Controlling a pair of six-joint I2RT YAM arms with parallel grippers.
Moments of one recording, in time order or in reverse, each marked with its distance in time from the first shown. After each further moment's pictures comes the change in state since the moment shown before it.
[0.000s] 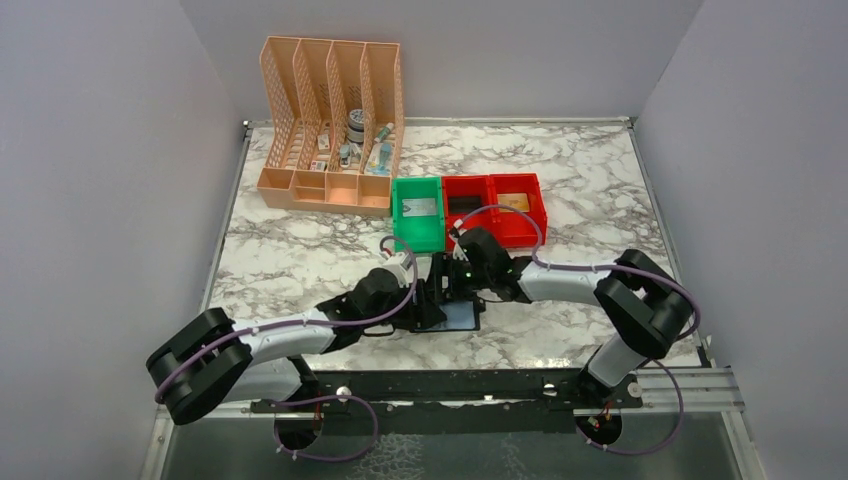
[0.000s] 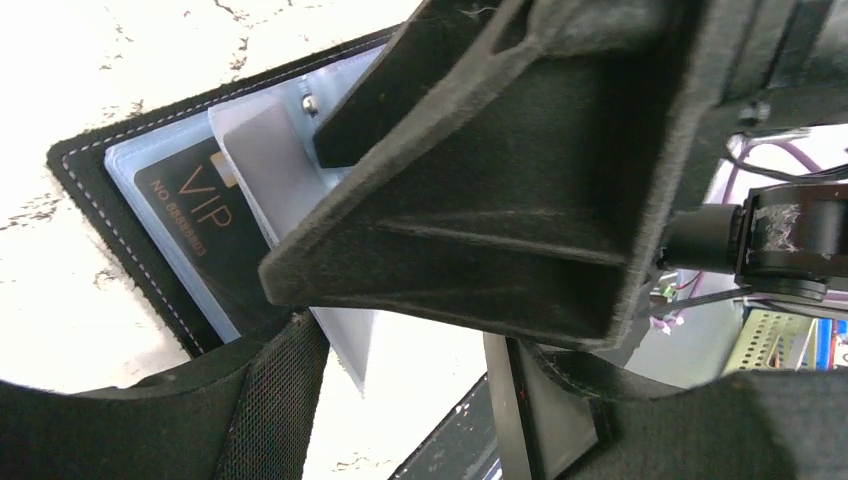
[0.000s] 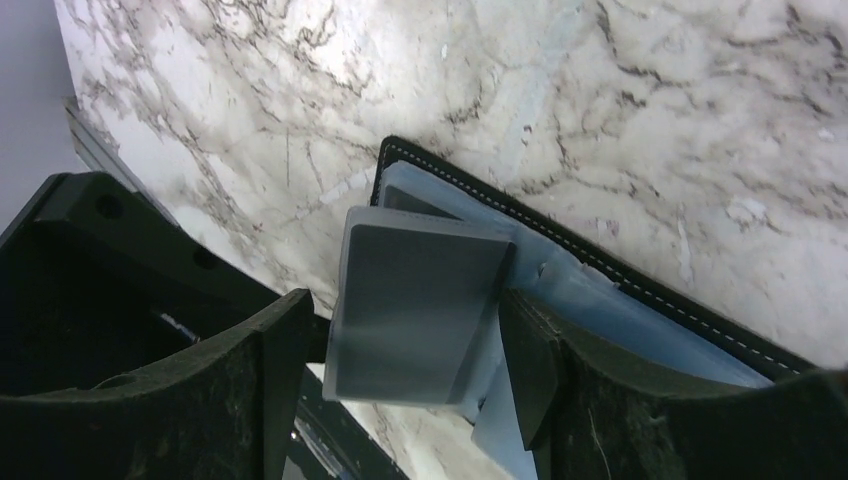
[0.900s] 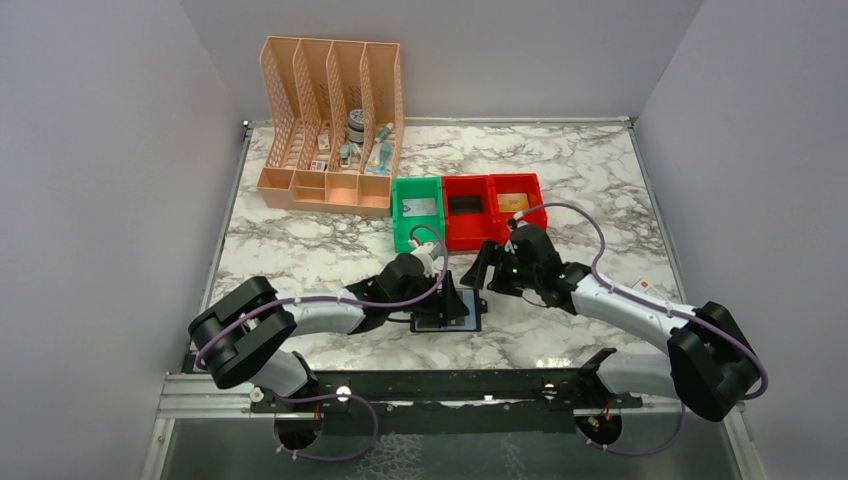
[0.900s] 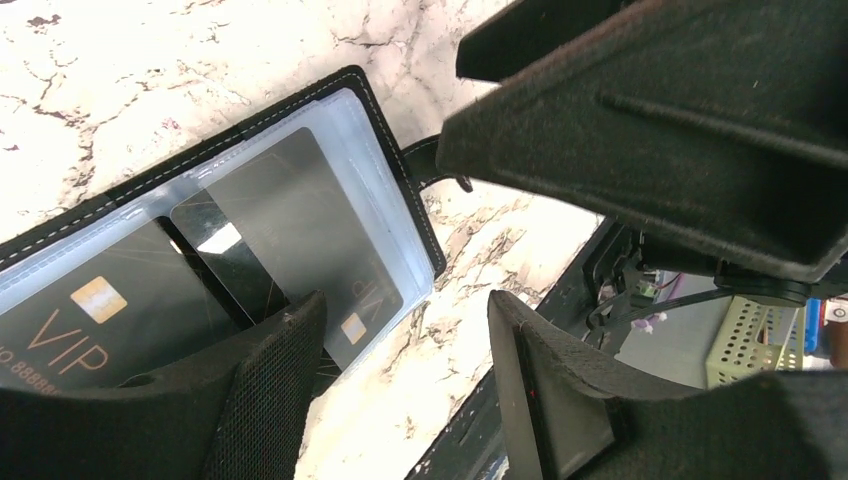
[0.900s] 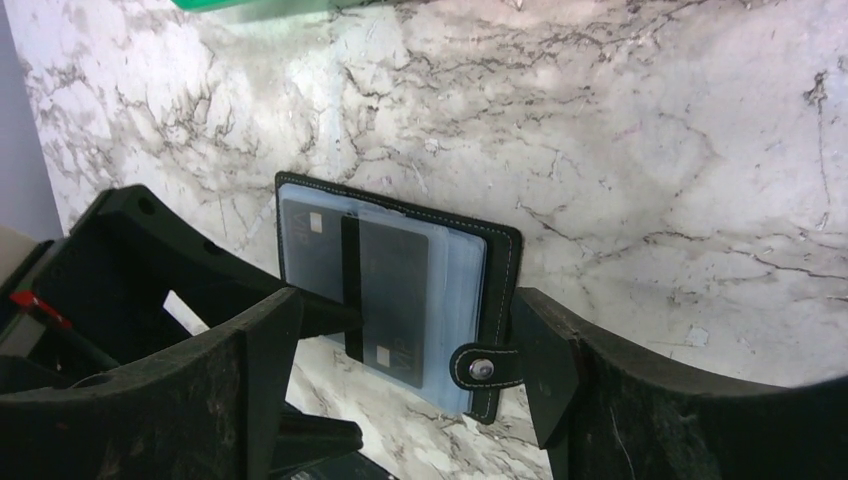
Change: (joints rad) left arm -0.020 0.266 0.188 0.049 0.099 0.027; right arm -0.186 -0.396 -0.154 -0.244 0.175 -0.007
